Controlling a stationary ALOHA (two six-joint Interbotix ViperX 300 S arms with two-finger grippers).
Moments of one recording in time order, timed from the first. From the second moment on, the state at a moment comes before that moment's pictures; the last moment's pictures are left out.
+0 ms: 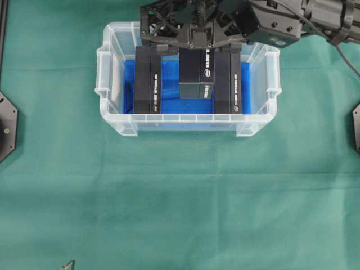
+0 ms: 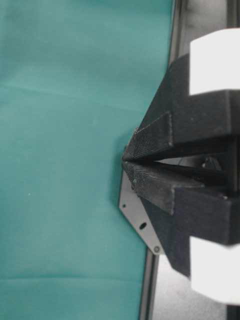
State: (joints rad) left arm -0.04 -0.76 0.40 0.03 1.57 -0.19; right arm -0.13 0.36 -0.71 -0.11 1.83 1.55
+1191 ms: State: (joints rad) left arm -0.04 -0.76 0.40 0.03 1.57 -0.19; right arm 0.28 0.36 -0.71 -0.14 1.81 1.91
